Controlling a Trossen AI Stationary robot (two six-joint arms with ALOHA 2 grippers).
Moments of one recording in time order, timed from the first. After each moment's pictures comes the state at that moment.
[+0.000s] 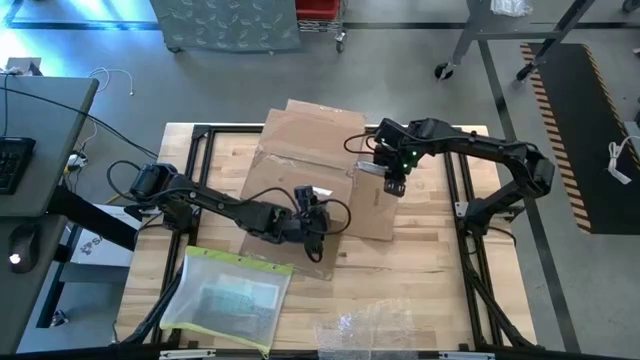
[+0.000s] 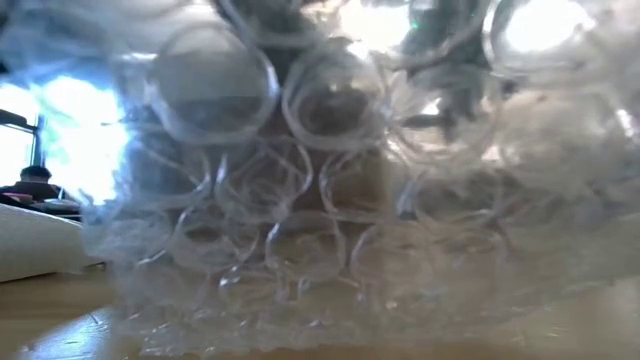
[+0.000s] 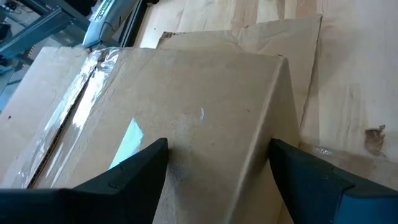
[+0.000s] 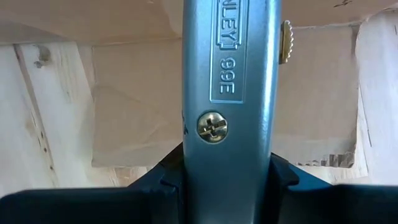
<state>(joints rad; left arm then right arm) -0.23 1.74 1.26 -0.38 -0.69 0.03 -0.44 1.49 1.25 -1.10 -0.17 -0.18</state>
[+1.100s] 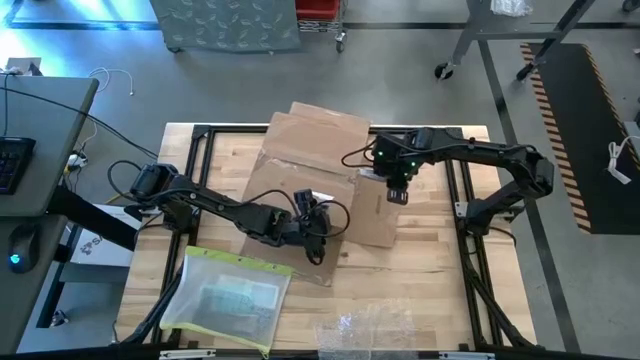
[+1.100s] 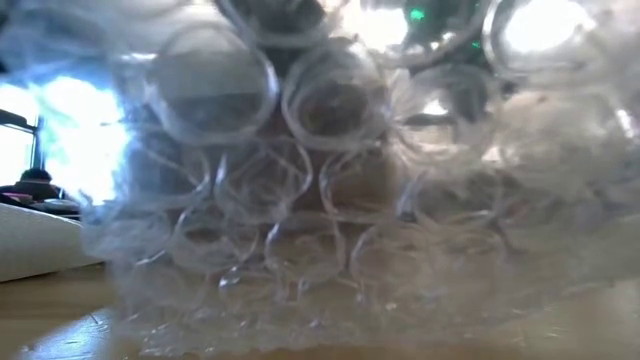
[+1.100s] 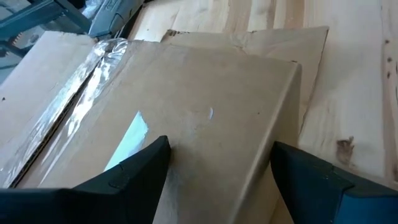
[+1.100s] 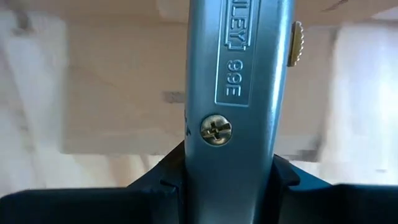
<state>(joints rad) -0.22 1.74 1.25 -0.33 -0.69 -0.04 -0.29 1.49 1.25 -1.14 -0.08 -0.15</state>
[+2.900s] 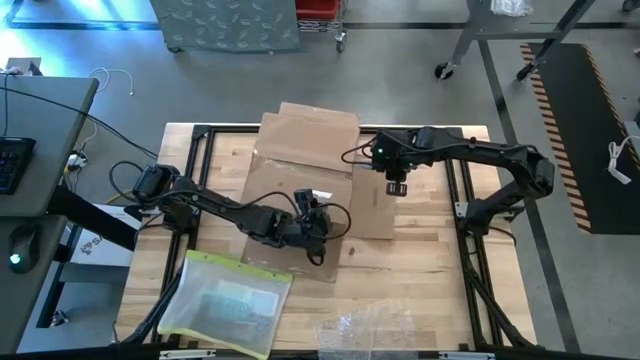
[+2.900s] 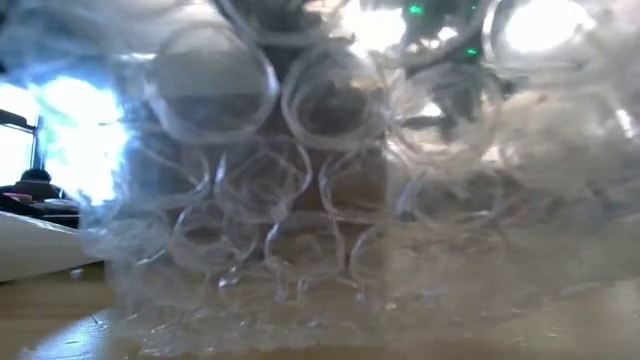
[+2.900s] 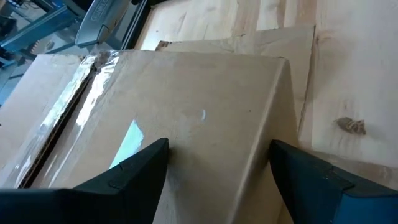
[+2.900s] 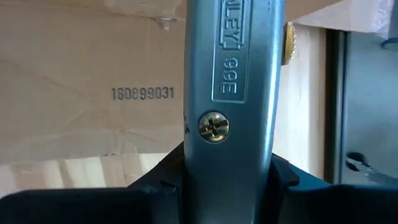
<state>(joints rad) -0.25 1.76 1.26 -0.35 -0.72 -0.02 -0.31 1.49 1.25 -1.08 0.16 -0.30</state>
